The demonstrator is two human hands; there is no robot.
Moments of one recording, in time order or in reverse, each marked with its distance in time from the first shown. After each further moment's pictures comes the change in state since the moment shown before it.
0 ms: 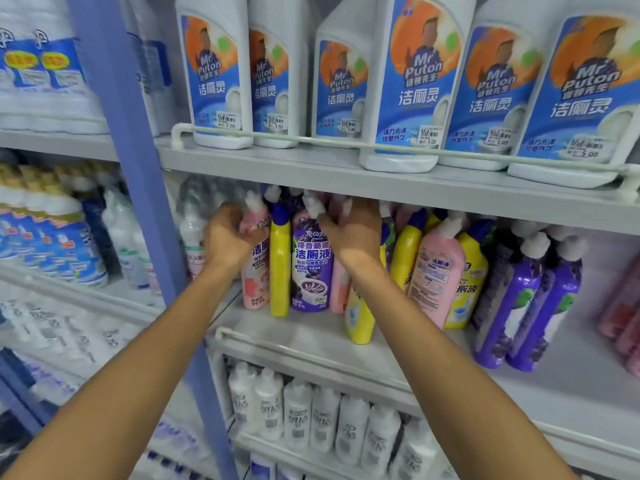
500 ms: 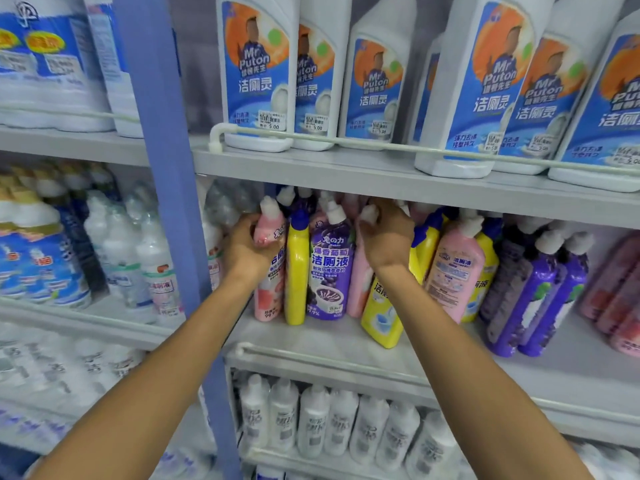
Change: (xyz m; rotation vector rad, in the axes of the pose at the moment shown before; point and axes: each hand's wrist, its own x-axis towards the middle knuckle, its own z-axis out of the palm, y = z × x) left_hand 0.023 -0.042 0.000 -0.102 -0.155 -0.014; right_hand 0.009 0.014 0.027 -0.236 0.146 0.085
